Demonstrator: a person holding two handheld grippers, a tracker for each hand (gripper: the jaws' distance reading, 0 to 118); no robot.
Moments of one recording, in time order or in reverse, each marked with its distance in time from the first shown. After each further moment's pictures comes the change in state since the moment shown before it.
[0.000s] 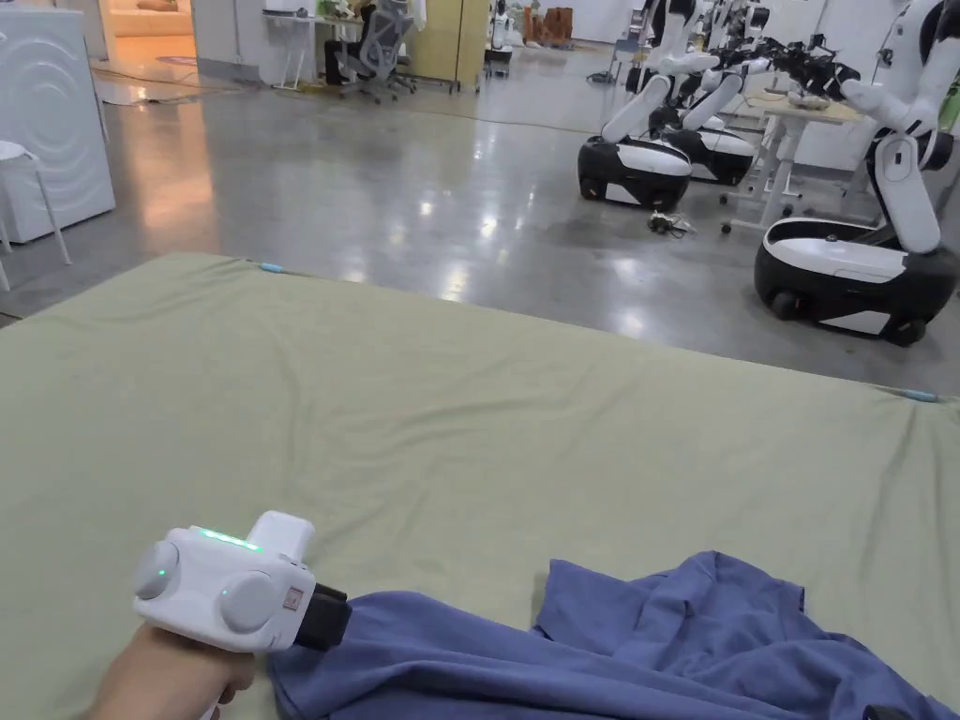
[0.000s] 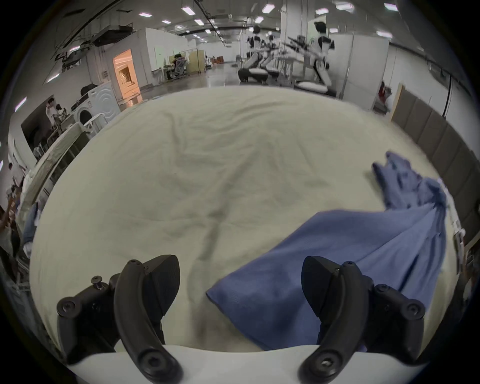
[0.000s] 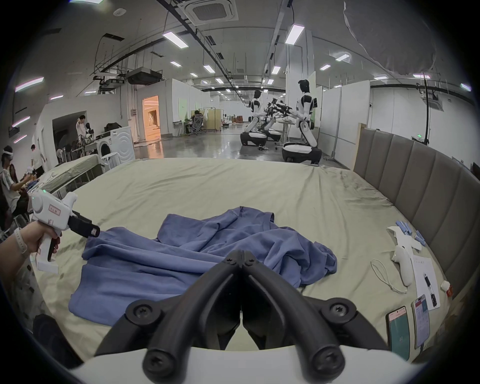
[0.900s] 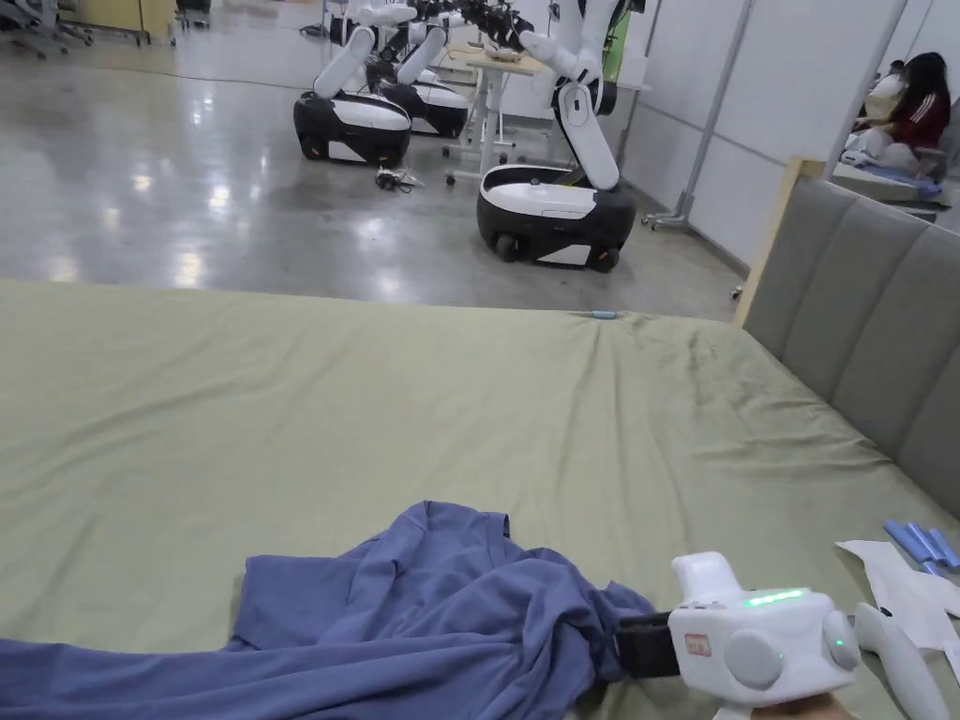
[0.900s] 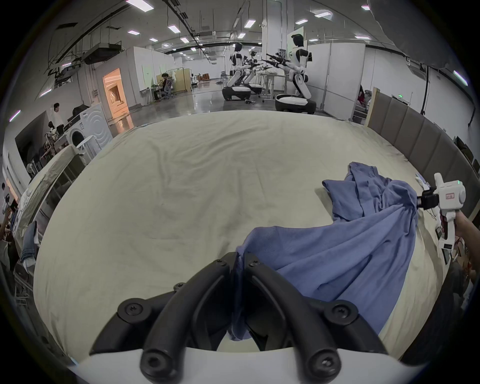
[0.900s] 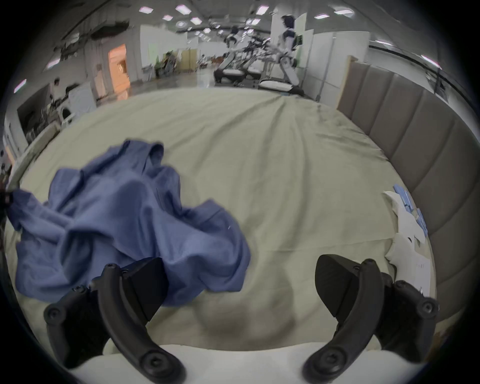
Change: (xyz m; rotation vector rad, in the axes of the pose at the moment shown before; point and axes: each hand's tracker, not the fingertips) left arm 0.054 -0.008 0.116 0.179 -0.103 -0.029; right arm 0.172 -0.034 -0.161 -0.453 -0.106 0.055
